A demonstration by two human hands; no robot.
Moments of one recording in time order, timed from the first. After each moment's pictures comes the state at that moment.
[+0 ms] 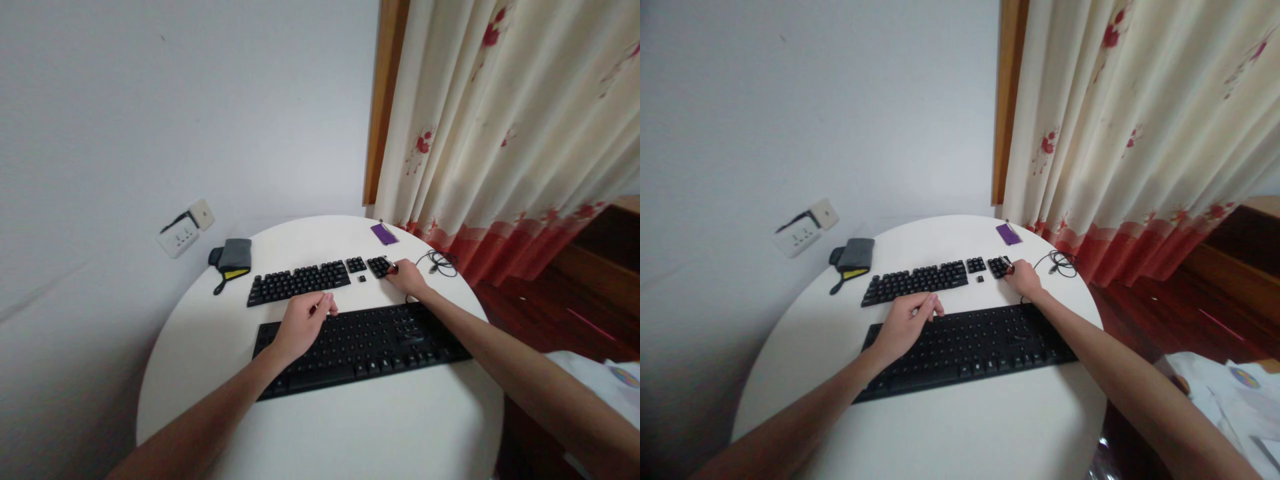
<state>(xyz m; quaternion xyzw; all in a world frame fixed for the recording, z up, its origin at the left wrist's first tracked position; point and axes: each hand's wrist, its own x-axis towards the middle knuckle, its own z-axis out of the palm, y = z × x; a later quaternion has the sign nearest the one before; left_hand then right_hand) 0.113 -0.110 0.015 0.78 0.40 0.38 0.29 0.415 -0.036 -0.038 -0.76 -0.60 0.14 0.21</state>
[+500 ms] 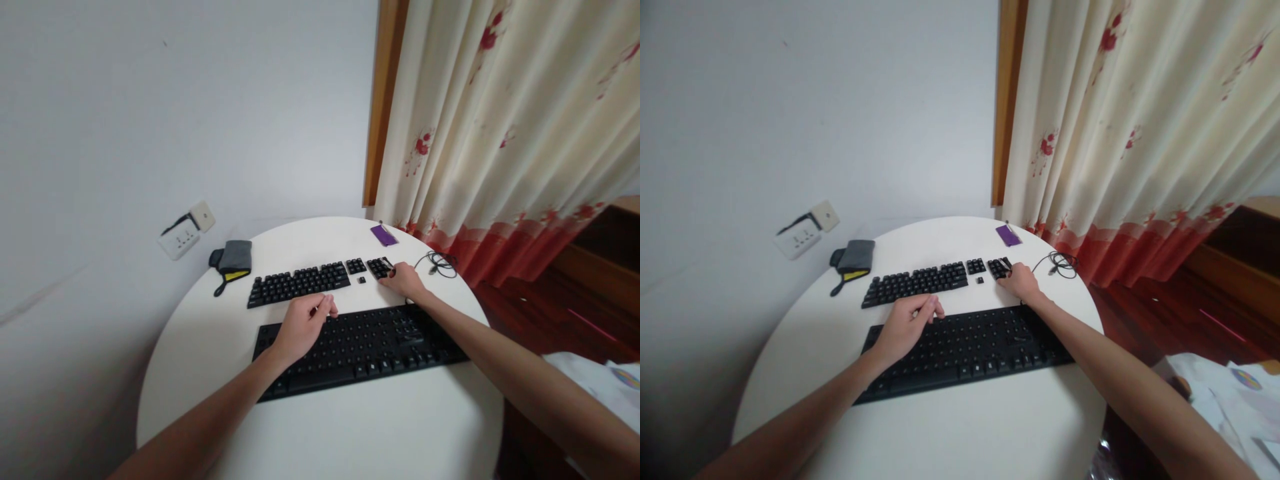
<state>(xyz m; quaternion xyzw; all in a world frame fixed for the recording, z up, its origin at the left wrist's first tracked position) 0.113 -0.109 0.014 0.78 0.40 0.37 0.29 0.402 -0.042 -0.034 -0.79 -0.56 0.13 0.20</state>
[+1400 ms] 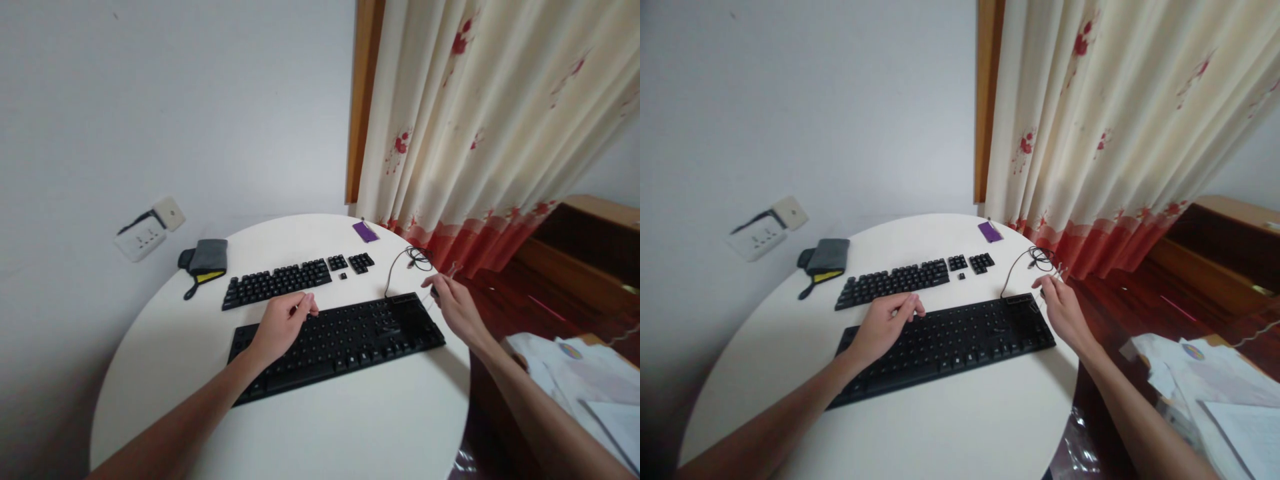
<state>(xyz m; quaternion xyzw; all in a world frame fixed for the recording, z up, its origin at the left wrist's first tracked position) 0.114 -0.108 0.013 0.80 0.40 0.36 0.27 0.458 -0.188 0.000 -0.68 -0.54 0.14 0.48</state>
